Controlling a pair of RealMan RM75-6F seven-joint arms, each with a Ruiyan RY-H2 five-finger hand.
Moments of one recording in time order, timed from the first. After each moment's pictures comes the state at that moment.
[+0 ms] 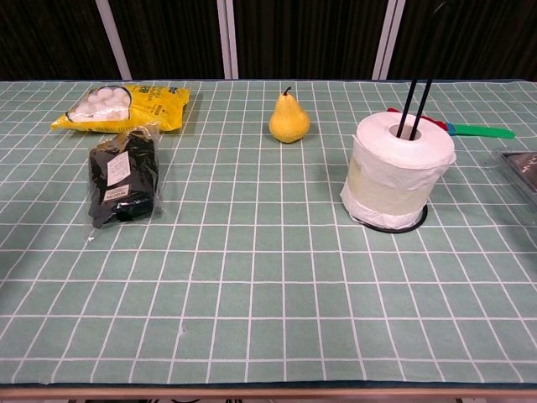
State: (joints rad) left arm 0.03 -1.09 -0.08 -1.76 1.45 1.64 0.18; right arm 0.04 -1.11 0.06 -1.65 -1.55 1.55 -0.03
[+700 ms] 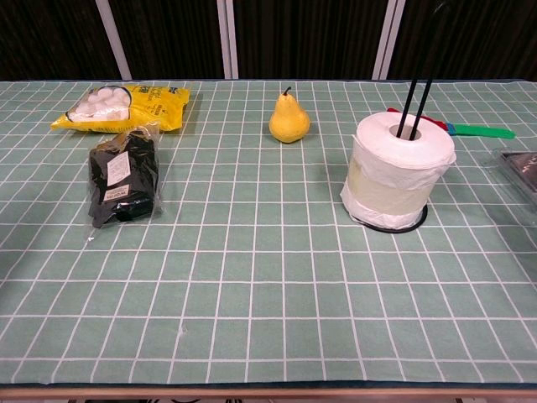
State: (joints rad) left arm 0.03 -1.08 -0.08 -1.76 1.44 1.64 0.18; right arm 0.13 -1.18 0.09 -1.75 -1.38 1.25 0.50
